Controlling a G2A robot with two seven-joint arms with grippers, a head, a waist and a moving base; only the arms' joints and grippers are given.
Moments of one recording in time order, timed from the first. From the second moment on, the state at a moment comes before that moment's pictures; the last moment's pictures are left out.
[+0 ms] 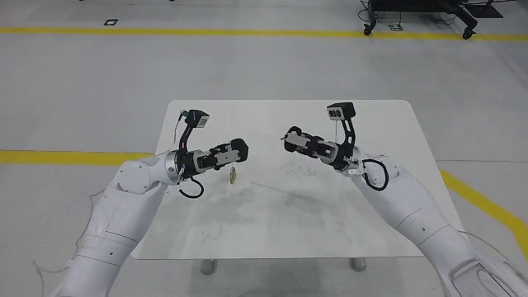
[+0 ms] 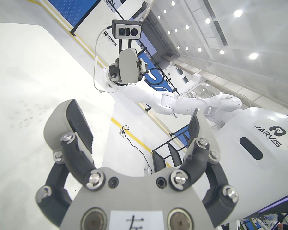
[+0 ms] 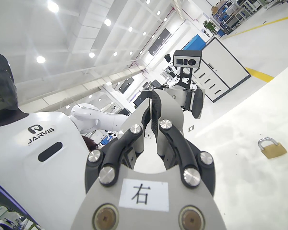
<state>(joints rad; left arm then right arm) 1.07 -1.12 -1.15 -1.33 -0.52 -0.68 -1.14 -0.97 -1.09 0.85 -1.20 0.73 -0.91 0.91</state>
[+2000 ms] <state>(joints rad) 1.04 -1.14 -1.04 -1.32 -0.37 -0.56 -1.01 -1.01 -1.15 0.86 -1.18 0.56 -0.73 0.89</state>
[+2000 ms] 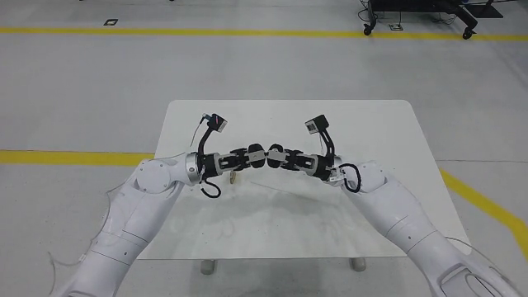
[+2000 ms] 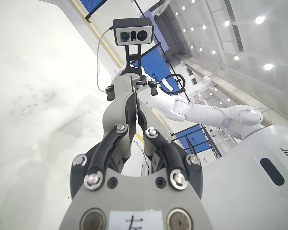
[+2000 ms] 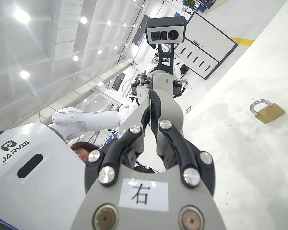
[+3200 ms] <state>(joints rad) 1.04 -1.14 -1.05 -1.33 -0.32 -0.54 -0.99 -1.05 -1.16 0.94 -1.18 0.56 -0.72 0.93</state>
